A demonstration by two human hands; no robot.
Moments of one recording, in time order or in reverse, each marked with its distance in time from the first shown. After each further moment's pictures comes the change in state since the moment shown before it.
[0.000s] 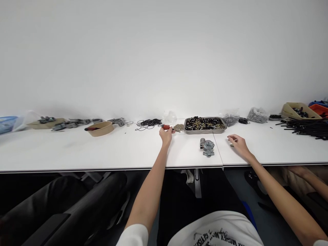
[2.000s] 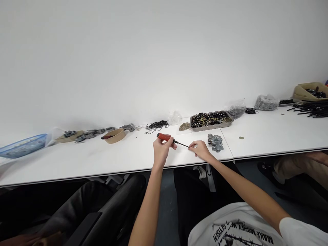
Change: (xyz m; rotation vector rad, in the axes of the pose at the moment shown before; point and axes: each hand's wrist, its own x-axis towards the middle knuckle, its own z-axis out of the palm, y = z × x) left_hand -0.096 0.109 -0.078 0.127 -0.231 0.052; right_hand -0.048 -0.118 0.195 0.297 -0.386 0.043
